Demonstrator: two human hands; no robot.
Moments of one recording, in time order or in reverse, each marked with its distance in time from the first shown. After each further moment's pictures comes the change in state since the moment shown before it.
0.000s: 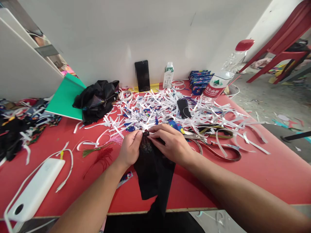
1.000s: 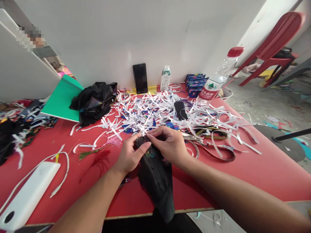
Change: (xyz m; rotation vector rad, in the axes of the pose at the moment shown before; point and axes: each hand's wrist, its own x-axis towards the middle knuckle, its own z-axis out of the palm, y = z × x) left_hand -0.013 -0.001 0.005 -0.142 -0.073 -0.026; right_hand 0.004 -0.018 0.013 0.455 0.193 0.633
